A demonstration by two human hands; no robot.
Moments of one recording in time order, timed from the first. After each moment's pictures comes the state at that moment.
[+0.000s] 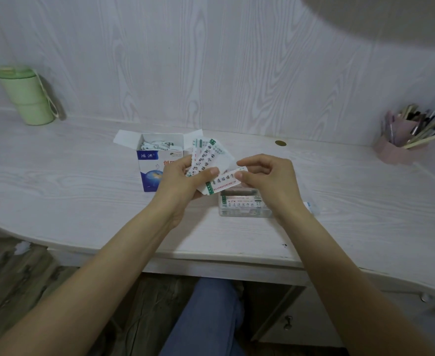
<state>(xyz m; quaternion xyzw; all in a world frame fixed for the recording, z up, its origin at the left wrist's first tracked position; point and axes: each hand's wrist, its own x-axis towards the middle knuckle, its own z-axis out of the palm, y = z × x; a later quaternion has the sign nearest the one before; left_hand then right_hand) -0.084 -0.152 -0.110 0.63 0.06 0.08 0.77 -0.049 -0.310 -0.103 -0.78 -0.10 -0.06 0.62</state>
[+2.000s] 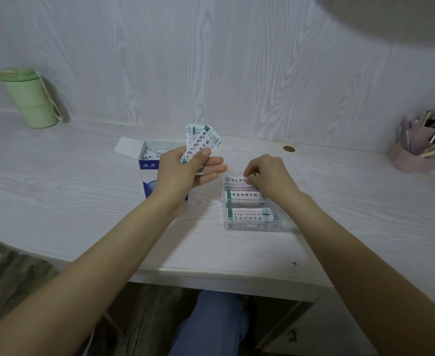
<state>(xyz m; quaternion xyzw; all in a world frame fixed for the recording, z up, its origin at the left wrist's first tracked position) -0.057 -0.139 -0.093 0.60 0.06 0.12 0.79 0.036 -0.304 -0.112 -0.96 -0.17 -0.05 0.24</state>
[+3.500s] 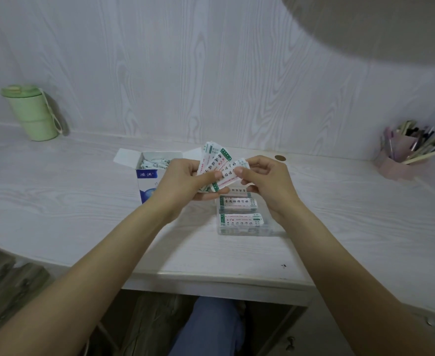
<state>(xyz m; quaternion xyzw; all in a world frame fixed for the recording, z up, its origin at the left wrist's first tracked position) -0.068 -0.146 -0.080 0.67 0.02 0.03 0.74 -0.019 -0.307 -0.087 -0.73 -0.11 0.00 0.67</state>
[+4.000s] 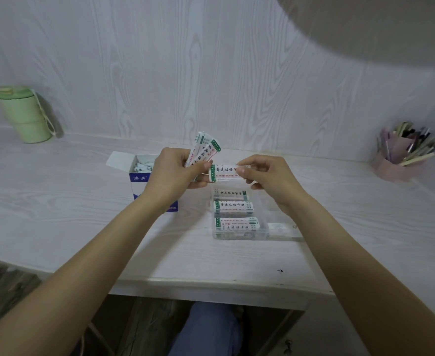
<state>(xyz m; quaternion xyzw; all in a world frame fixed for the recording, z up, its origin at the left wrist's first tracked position) -0.047 -0.139 -0.076 0.75 0.02 0.13 0.64 0.005 -0.324 -0.078 -0.79 -0.16 0.03 0.59</state>
